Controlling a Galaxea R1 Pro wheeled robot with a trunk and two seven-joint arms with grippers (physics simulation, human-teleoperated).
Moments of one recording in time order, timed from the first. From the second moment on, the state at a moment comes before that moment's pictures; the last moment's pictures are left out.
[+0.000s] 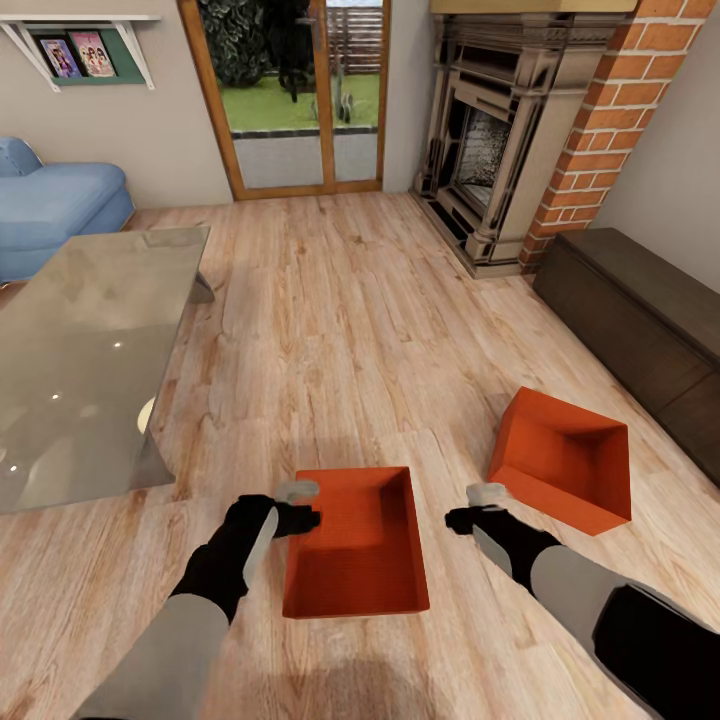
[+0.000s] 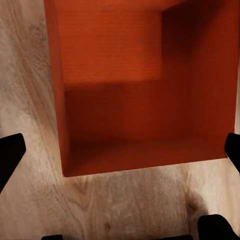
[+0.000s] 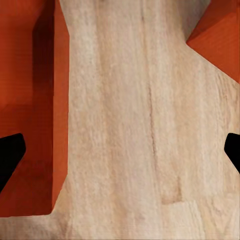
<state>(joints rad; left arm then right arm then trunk) -0.69 -0.15 0.01 -0.82 0.03 0.76 0.00 -0.95 -0.06 0.93 -0.19 -0.83 0.19 -0.18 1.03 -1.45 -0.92</state>
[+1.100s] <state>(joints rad) -0.92 -0.14 0.01 -0.41 0.02 0.61 0.10 -0.96 0.14 0.87 -0.17 -0.83 0.16 -0.38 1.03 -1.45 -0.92</state>
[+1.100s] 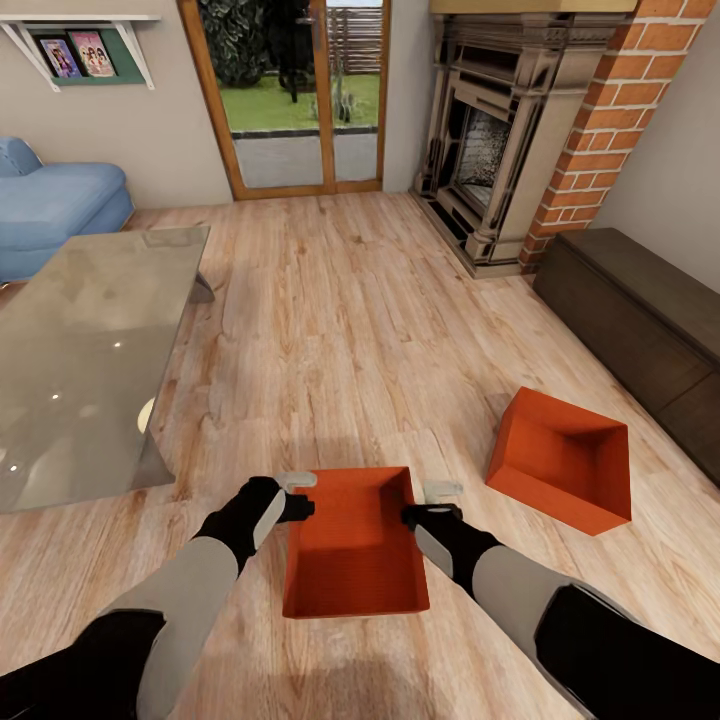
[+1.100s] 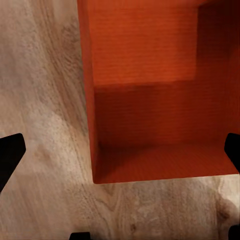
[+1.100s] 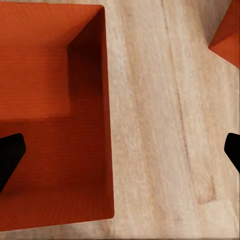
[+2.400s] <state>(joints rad) -0.92 -0.13 0.03 -0.20 0.10 0.37 0.09 -0.93 0.17 0.86 0.00 -0.84 0.18 -0.36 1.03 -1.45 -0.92</state>
